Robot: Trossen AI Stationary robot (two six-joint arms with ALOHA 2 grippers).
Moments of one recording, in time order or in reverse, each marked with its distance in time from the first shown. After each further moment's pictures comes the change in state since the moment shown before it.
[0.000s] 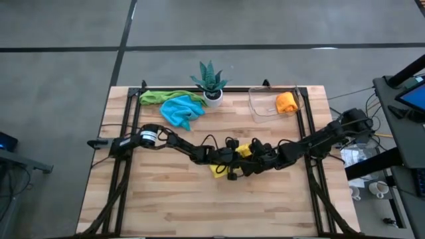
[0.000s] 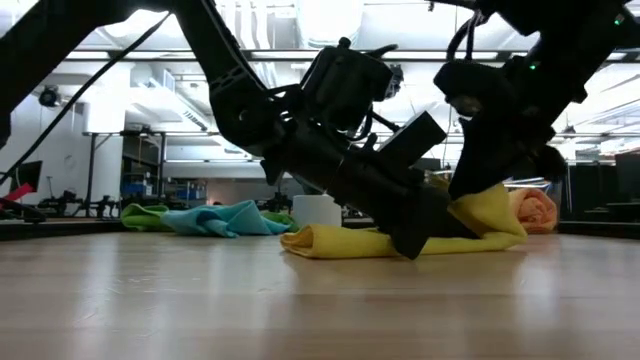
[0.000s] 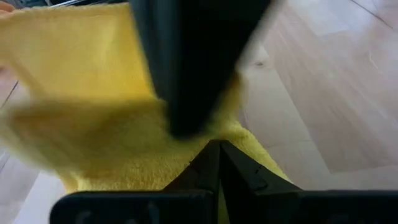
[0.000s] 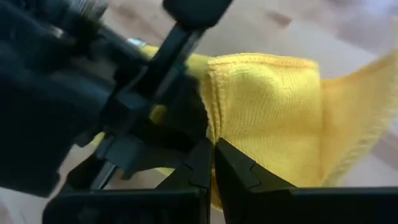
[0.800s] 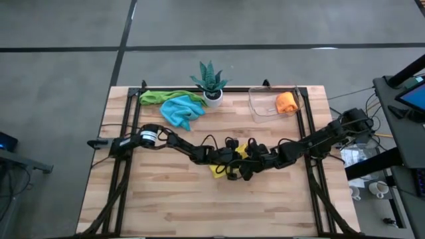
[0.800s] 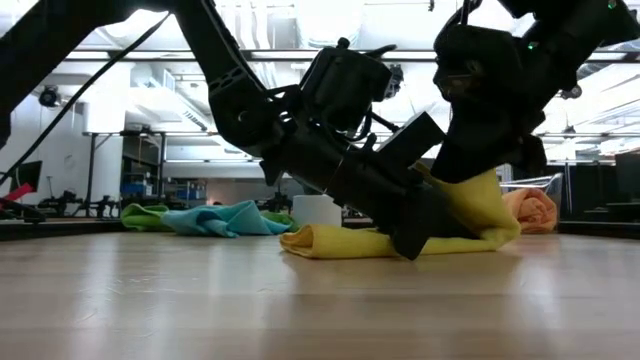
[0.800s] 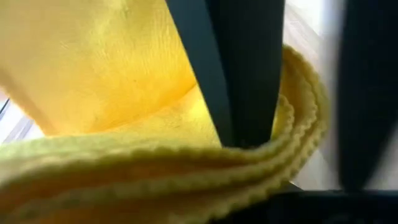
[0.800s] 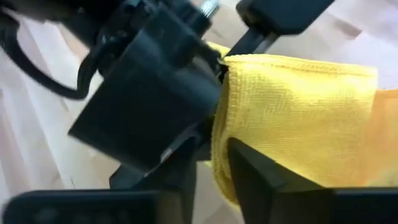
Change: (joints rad) left arm 0.000 0.000 -0.003 0.009 -0.007 0.000; right arm 0.002 -0.011 0.016 0.097 -0.095 -0.148
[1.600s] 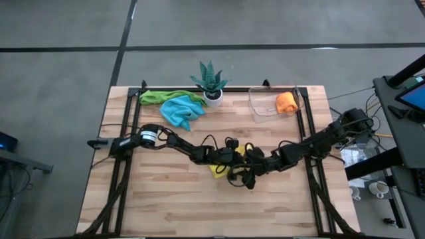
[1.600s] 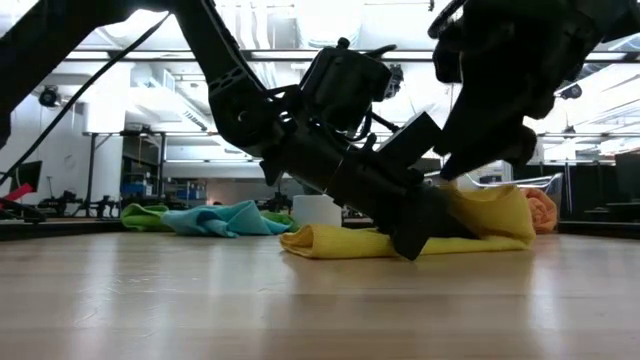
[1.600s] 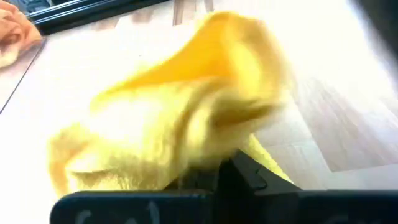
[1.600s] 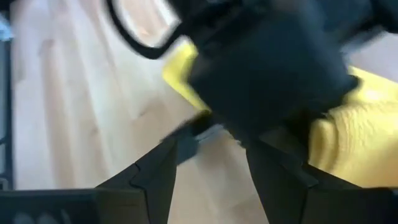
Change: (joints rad) left arm 0.000 0.000 0.000 0.000 0.000 0.001; right arm 0.032 0.003 0.008 0.077 -0.094 -0.183
